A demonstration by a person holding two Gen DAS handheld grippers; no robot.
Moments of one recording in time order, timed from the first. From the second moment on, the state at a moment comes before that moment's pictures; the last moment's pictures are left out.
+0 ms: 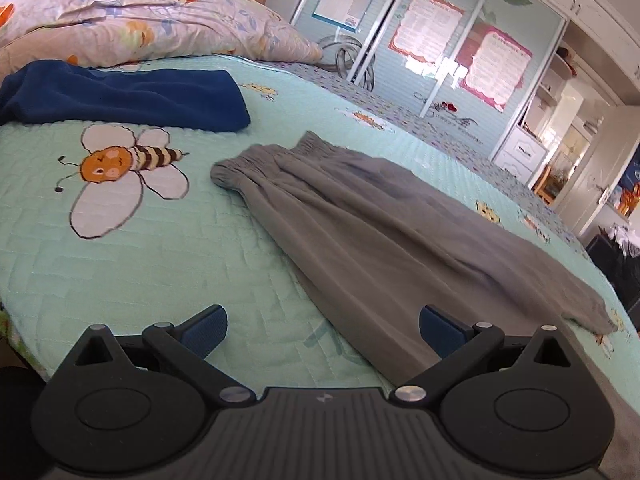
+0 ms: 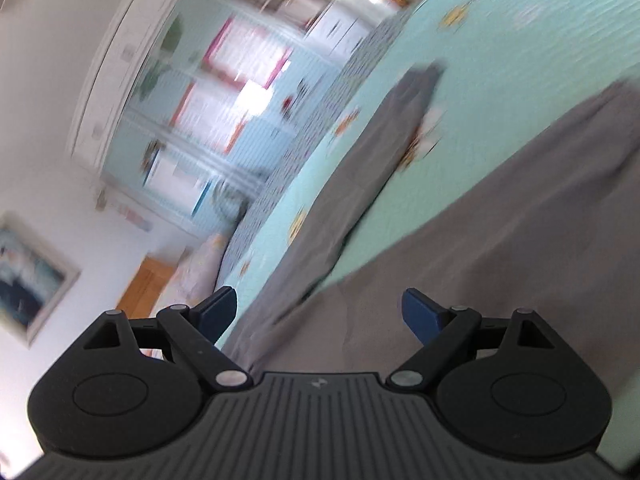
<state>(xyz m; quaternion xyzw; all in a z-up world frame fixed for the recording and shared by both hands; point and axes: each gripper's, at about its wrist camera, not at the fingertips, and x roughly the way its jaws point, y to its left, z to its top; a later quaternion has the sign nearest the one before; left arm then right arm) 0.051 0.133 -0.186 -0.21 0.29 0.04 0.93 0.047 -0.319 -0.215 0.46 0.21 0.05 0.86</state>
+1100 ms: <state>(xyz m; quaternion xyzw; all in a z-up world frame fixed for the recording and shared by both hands) 0.033 0.148 -0.201 -0.12 0.19 0.08 0.97 0.361 0.027 -0.191 0.25 0.34 0.27 0.87</state>
